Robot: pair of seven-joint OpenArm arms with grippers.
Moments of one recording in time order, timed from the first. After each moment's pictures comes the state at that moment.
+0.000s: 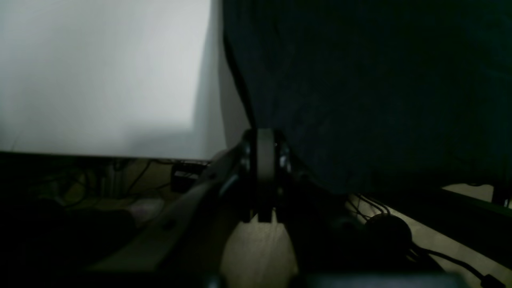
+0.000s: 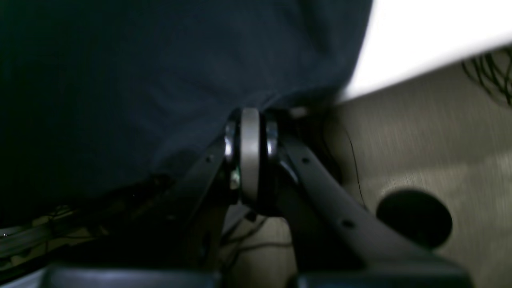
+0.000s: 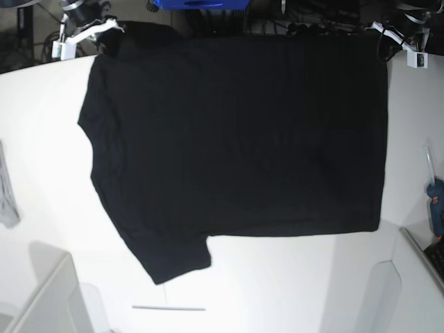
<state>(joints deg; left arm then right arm) 43.4 -10.8 -46.7 101.4 -32.8 -36.2 42.2 -51.3 1.6 23.9 113.6 41.5 16.5 -34.9</state>
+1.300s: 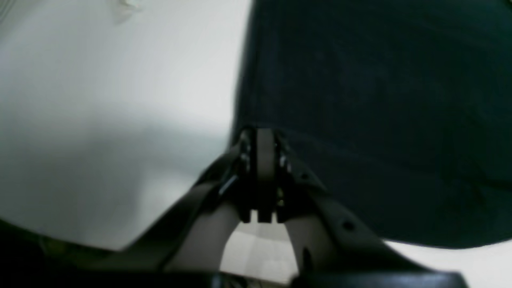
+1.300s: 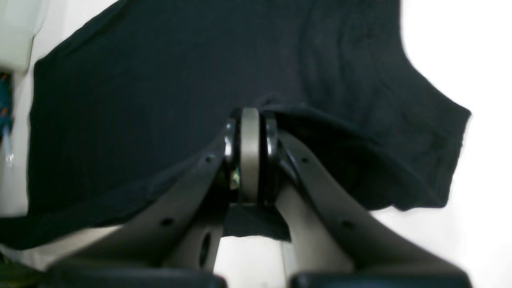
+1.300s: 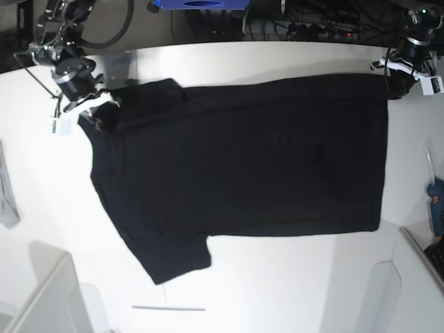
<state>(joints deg) 31.7 -4.4 -52.0 109.0 -32.6 -28.2 43.0 -24.5 3.5 24.0 111.2 41.1 13.0 -48.2</state>
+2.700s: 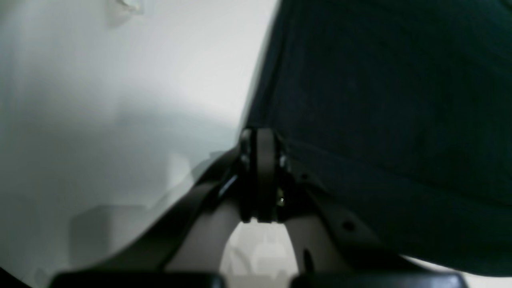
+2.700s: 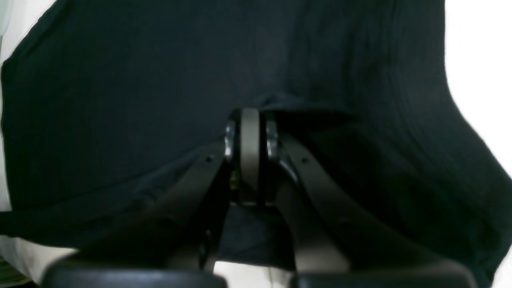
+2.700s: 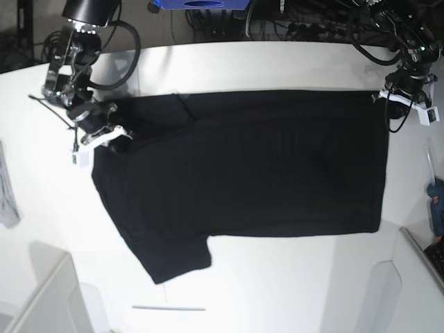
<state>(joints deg) 15.7 -4.6 -51.9 100.5 -22.3 -28.2 49.9 -8.0 3.2 20.9 93.1 34.1 12.9 -53.7</state>
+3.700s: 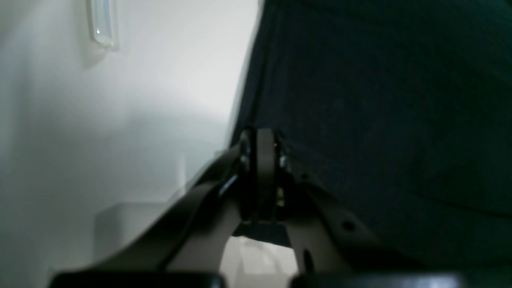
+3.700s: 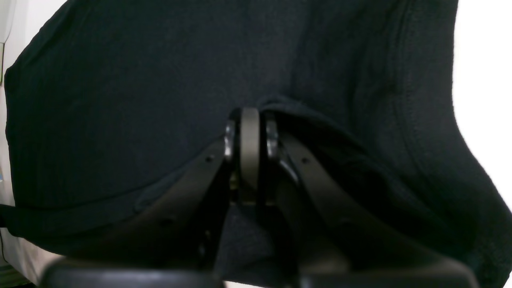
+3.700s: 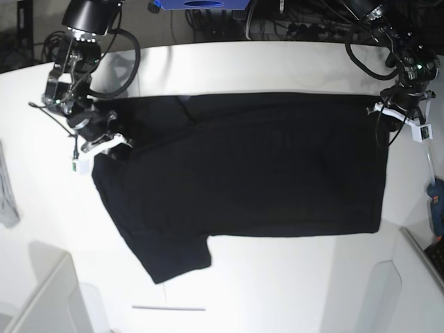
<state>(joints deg) 11.4 -6.0 -47.7 98.1 -16.8 -28.2 49.8 -5.7 3.3 20.9 91.6 34.0 12.9 -53.7</state>
